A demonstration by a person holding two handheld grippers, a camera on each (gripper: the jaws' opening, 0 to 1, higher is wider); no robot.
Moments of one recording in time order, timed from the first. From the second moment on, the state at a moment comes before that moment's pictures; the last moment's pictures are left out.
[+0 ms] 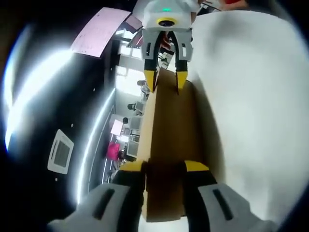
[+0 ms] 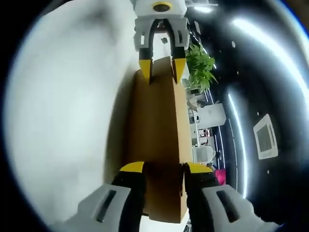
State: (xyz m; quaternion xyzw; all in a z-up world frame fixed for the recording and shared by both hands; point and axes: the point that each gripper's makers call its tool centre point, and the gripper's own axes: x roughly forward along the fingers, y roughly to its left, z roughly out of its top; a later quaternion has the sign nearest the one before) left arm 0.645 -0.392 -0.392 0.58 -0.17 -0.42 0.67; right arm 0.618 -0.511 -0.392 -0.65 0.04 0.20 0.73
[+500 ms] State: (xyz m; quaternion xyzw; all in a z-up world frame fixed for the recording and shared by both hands) left arm 0.645 -0.391 -0.391 0.59 -0.16 -0.41 0.68; right arm 0.619 -0.511 -0.391 -0.65 0.04 0.20 0.73
